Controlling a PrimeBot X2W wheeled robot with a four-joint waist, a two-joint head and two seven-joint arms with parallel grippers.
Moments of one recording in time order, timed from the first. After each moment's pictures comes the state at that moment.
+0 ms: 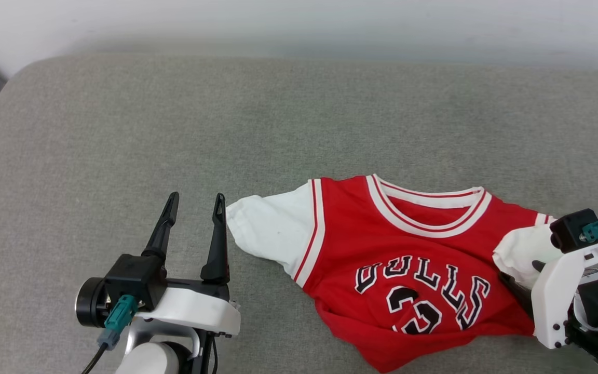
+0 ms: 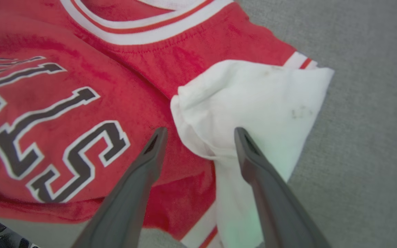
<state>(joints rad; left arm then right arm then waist) -0.15 0.30 -0.42 -0.11 -0.42 0.30 -0.18 -0.19 -0.45 0.17 0.08 0.44 0.13 0.69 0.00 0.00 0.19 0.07</state>
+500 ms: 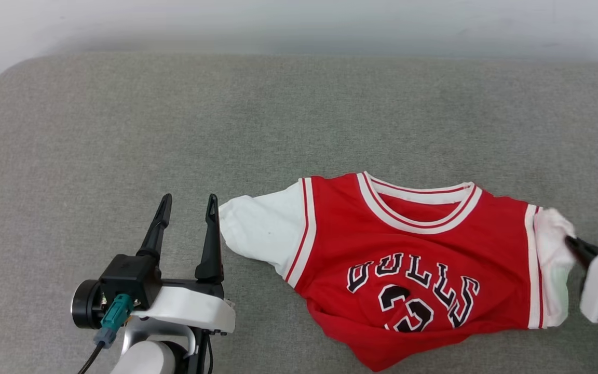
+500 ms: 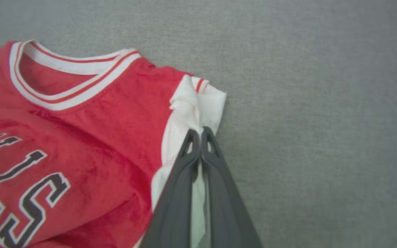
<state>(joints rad) -0.16 0.30 -0.41 -0.08 -0.43 0.30 -0.20 -0.20 -0.41 -0.03 0.14 0.47 0.13 0.58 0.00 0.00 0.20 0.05</state>
